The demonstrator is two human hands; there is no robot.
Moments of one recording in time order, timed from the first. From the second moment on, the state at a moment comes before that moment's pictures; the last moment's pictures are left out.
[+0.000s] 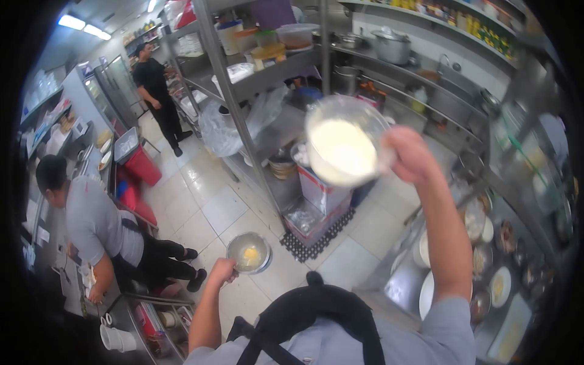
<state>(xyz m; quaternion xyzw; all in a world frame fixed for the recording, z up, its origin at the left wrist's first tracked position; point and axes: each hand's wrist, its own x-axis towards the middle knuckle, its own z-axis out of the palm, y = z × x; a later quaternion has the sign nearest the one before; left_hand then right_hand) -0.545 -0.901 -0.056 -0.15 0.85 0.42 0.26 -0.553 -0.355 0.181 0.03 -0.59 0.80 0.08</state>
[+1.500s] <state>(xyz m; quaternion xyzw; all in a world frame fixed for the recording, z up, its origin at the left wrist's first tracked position) -0.919 -0.374 0.088 -0.04 0.93 0.29 0.24 -0.938 0.035 0.189 0.36 -0.90 0.23 -0.04</state>
